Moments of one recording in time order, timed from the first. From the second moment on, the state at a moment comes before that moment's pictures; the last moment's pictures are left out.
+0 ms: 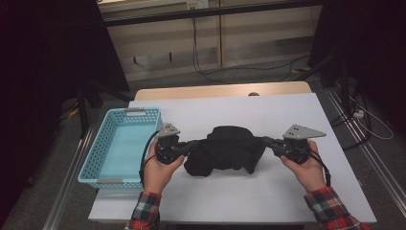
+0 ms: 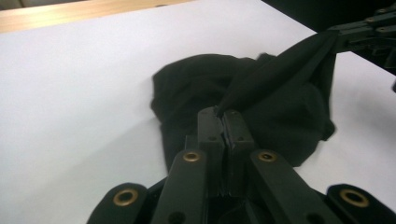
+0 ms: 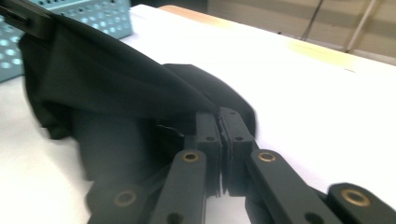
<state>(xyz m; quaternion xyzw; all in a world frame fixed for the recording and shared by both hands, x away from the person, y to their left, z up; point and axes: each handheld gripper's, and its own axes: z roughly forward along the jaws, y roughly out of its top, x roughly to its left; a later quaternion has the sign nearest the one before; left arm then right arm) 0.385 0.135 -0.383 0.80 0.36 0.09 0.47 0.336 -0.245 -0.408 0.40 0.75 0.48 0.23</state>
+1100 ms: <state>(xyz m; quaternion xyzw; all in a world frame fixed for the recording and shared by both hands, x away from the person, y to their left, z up) 0.389 0.143 -0.384 0.79 0.37 0.07 0.48 0.323 -0.226 -0.449 0.40 0.80 0.41 0.18</state>
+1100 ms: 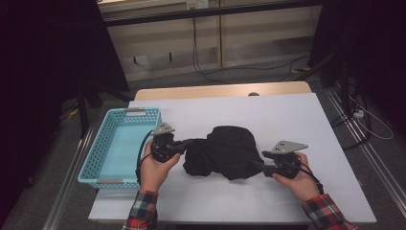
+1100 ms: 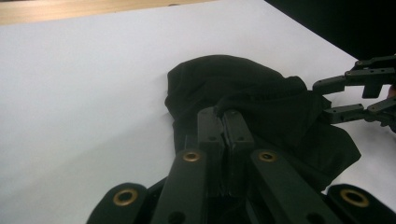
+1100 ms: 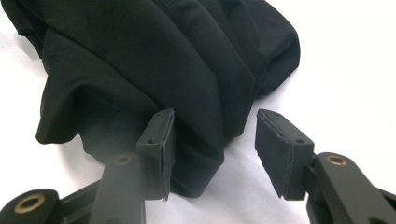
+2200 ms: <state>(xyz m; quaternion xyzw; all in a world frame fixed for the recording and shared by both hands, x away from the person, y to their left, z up) 0.399 0.147 -0.388 0.79 0.38 0.08 0.48 0.333 -0.255 -0.430 0.43 0.76 0.45 0.17</state>
